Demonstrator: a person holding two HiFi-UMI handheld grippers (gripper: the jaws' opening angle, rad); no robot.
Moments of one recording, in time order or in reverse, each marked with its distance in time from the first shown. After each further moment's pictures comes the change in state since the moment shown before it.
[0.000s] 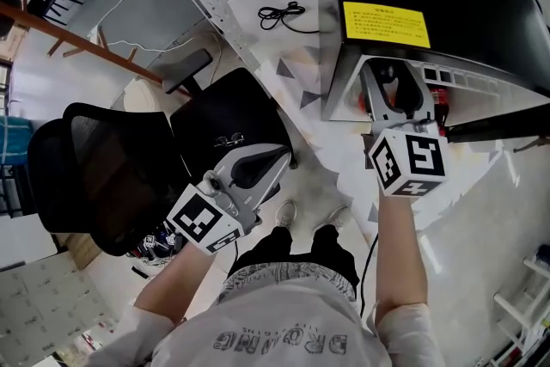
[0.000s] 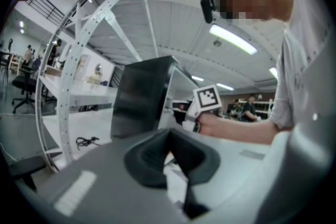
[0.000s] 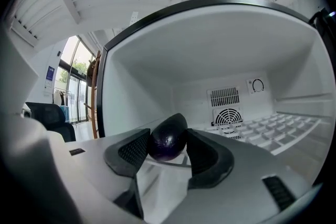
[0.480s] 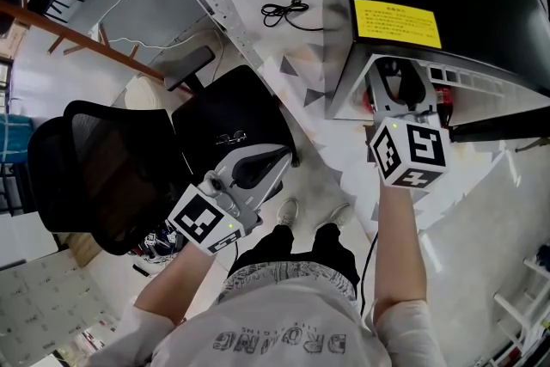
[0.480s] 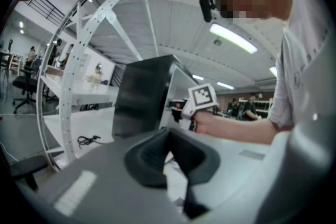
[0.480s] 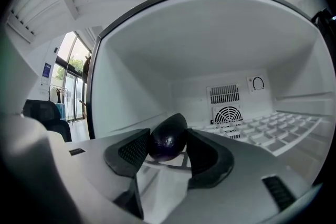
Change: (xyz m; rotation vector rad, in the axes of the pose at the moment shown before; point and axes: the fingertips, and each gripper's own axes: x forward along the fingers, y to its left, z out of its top) left arm -0.006 0.004 -0.004 0.002 0.014 0.003; right arm 0.013 -0.003 -0.005 -0.010 0.020 -0.038
